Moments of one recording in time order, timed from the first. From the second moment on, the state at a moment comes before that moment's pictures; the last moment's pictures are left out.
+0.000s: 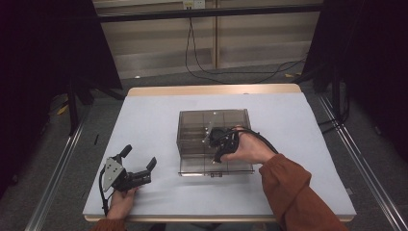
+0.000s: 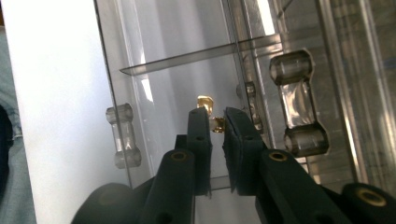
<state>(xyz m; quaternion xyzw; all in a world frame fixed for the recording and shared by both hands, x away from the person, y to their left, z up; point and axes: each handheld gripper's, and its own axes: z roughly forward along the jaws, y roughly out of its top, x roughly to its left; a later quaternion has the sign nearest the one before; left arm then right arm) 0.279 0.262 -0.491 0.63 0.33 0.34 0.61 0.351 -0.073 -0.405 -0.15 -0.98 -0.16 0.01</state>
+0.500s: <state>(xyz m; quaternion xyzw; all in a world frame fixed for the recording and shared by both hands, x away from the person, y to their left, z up) 0.279 0.262 -0.491 0.63 0.33 0.34 0.61 0.344 -0.080 -0.394 -0.16 -0.97 -0.21 -0.01</state>
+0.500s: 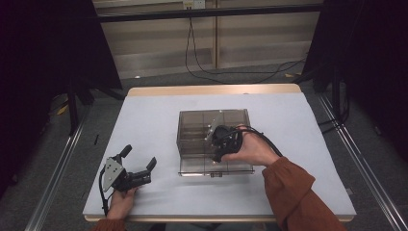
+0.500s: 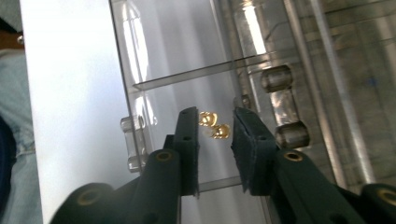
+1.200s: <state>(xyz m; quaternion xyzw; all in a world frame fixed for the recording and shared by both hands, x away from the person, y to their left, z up) 0.279 0.263 -0.491 0.63 0.33 0.34 0.61 0.328 -0.122 -0.397 -0.22 -0.93 -0.29 -0.01</state>
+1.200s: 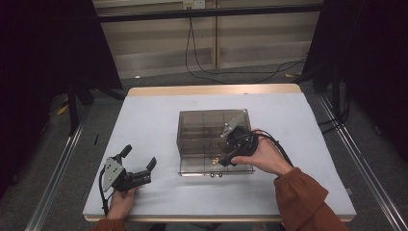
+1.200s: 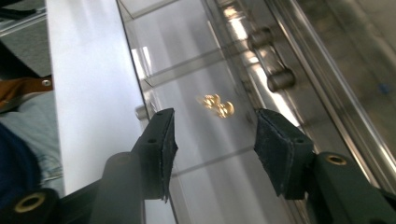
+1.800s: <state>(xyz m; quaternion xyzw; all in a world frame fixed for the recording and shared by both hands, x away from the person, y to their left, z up) 0.279 0.263 -0.491 0.63 0.33 0.34 0.61 0.311 -0.169 -0.400 -0.29 -0.88 -0.38 -0.05</state>
